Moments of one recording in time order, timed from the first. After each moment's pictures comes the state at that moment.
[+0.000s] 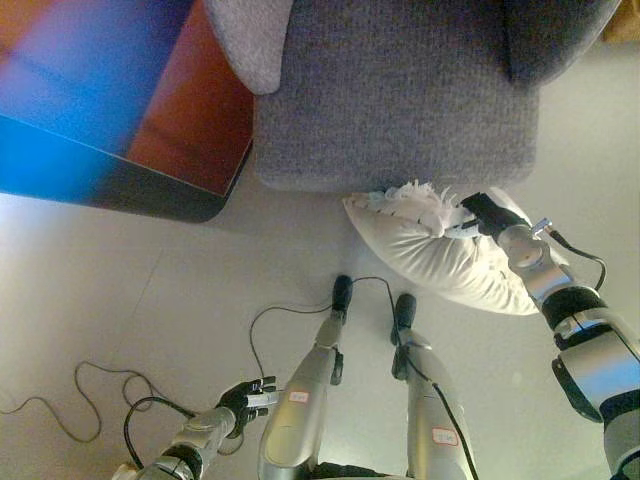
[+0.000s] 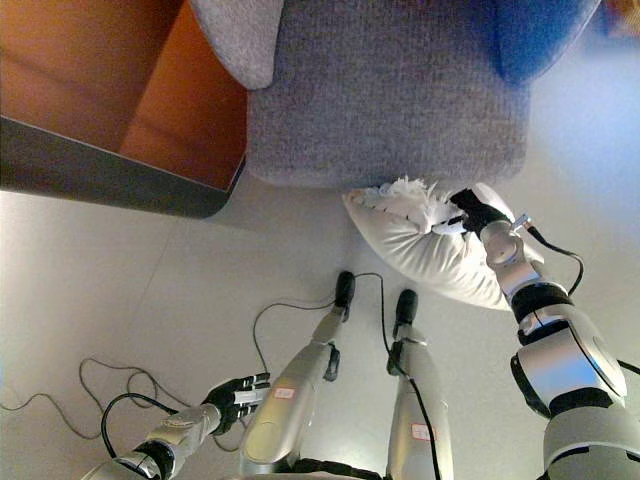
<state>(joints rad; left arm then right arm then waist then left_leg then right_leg) -0.22 0.29 -0.35 1.22 -0.39 -0.04 -0.23 -0.85 -0.70 0.51 1.03 -0.08 -0.10 0.03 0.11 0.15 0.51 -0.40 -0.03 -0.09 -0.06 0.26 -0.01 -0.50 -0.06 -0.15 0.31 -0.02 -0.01</state>
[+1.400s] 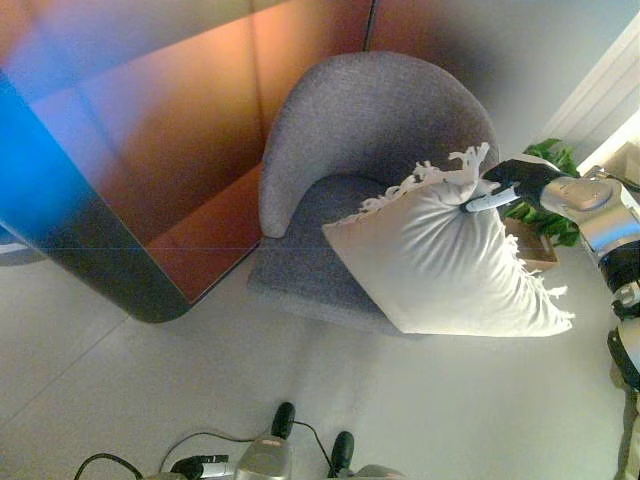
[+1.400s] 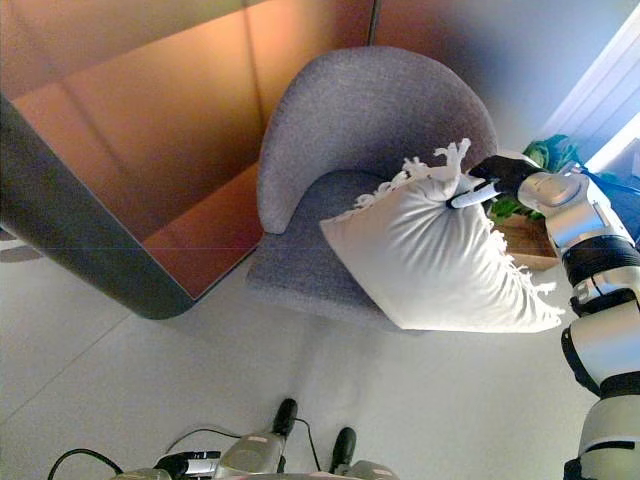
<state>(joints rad) -0.05 0.37 -0.16 1.27 -0.16 0.13 -0.25 -1.09 -0.92 0.59 0.97 0.11 0.19 0.41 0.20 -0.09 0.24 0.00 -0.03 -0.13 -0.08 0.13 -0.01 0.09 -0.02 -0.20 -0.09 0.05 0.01</state>
